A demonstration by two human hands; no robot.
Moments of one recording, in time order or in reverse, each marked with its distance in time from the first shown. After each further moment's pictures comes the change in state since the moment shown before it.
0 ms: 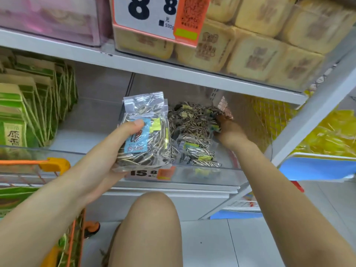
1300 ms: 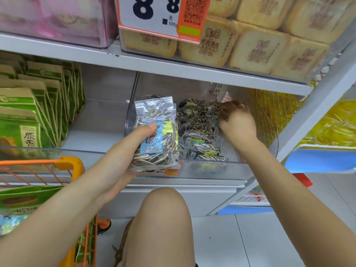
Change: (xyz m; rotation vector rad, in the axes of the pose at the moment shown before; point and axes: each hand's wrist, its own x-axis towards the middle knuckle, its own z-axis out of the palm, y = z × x) left_hand 0.014 -0.014 0.017 -0.314 0.028 -0.027; right_hand -0.042 -0.032 -0.025 0.082 0.424 -0.066
